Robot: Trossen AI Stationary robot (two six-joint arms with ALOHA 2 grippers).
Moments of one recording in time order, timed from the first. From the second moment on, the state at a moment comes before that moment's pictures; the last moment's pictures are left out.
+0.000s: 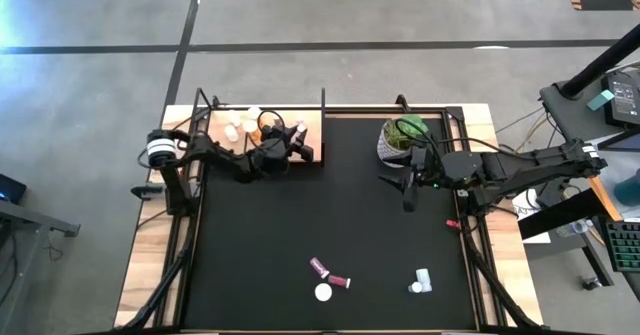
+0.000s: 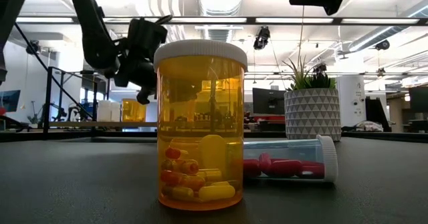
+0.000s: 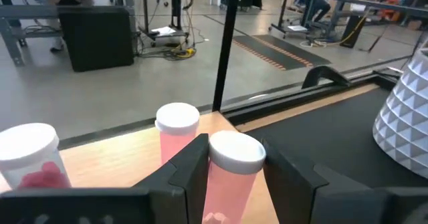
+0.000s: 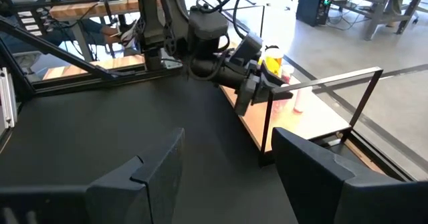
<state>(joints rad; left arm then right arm) 0.30 1.77 0.62 0.96 -0.69 -0.28 0.16 0.88 0.78 -0.20 0.39 0.16</state>
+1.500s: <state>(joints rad) 0.32 1.85 0.64 1.02 -0.72 -0.33 0.16 0.88 0.78 -0.20 0.39 0.16</state>
